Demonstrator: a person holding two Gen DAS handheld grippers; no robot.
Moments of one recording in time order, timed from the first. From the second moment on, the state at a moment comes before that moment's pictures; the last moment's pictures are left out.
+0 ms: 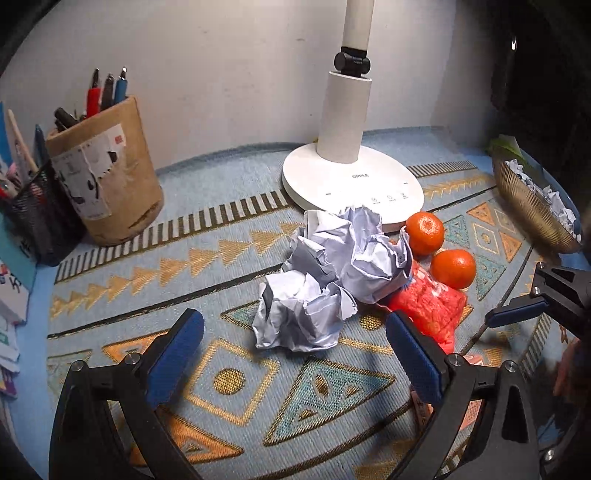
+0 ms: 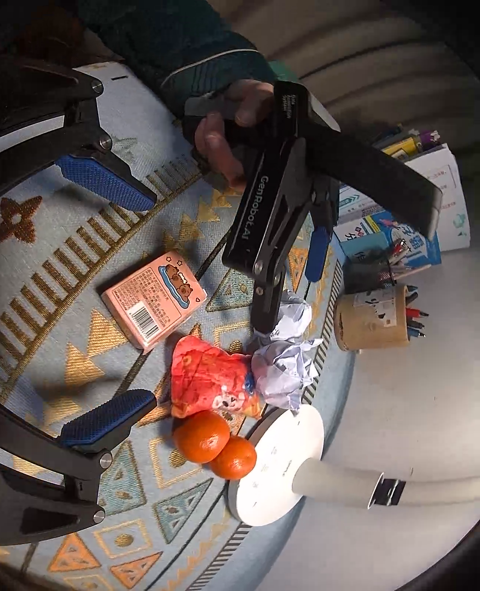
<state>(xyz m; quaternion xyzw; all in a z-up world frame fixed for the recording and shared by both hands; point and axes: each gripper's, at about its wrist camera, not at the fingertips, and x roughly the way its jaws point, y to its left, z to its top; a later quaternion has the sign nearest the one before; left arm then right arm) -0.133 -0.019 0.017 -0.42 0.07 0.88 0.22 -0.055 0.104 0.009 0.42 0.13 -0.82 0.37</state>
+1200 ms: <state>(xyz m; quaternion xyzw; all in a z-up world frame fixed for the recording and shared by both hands) 0.067 0.041 0.036 -0.37 -0.03 0.92 0.14 0.063 0.268 0.028 0.42 -0.09 -0.88 0.22</state>
